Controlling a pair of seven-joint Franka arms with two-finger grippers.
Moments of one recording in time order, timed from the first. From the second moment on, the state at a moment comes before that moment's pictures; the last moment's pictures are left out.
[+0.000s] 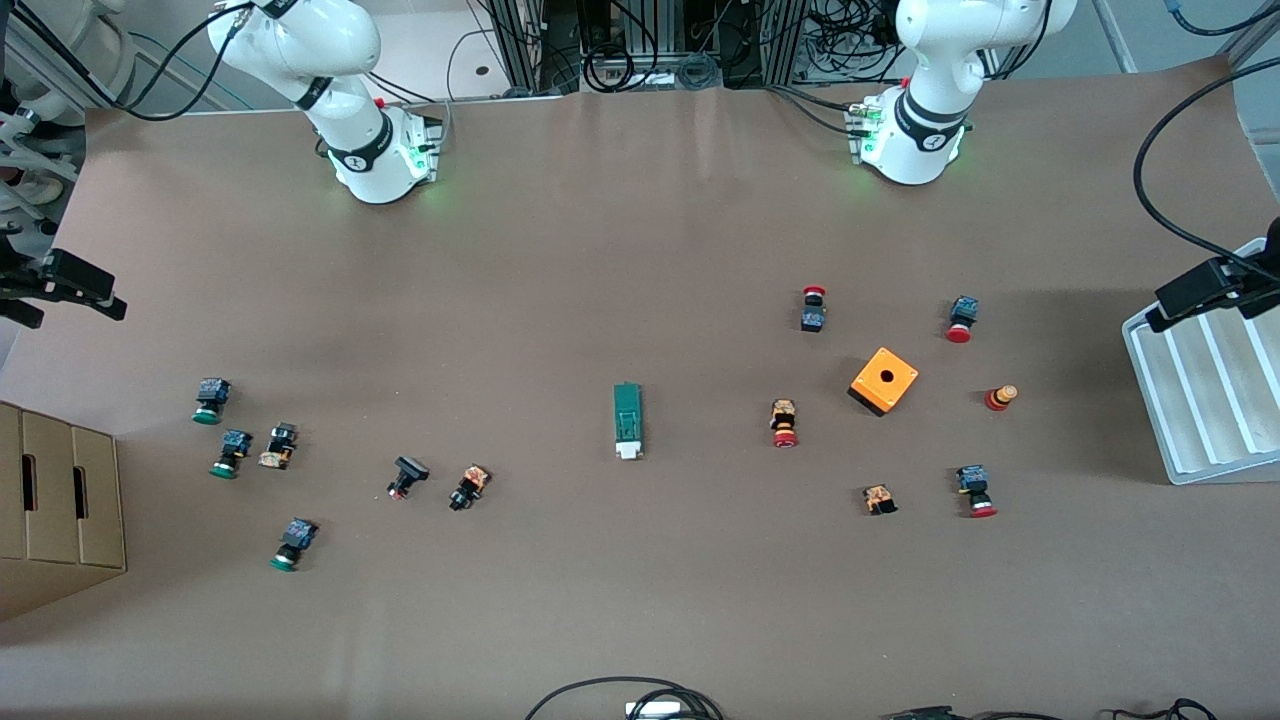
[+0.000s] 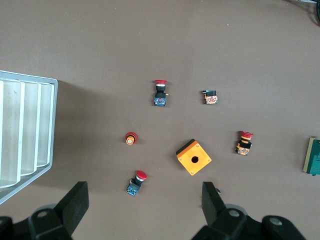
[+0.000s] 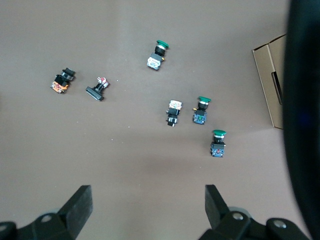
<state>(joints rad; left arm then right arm) 0.07 0.10 -0.02 -1.40 -0.04 1.52 -0.11 -0.11 -0.08 -0.07 -1.69 0.03 1.62 -0.21</state>
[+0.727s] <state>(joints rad) 0.07 0.14 -0.03 -1.41 -0.04 1.52 -0.11 -0.11 -0.08 -0.06 -1.69 0.03 1.62 -0.21</state>
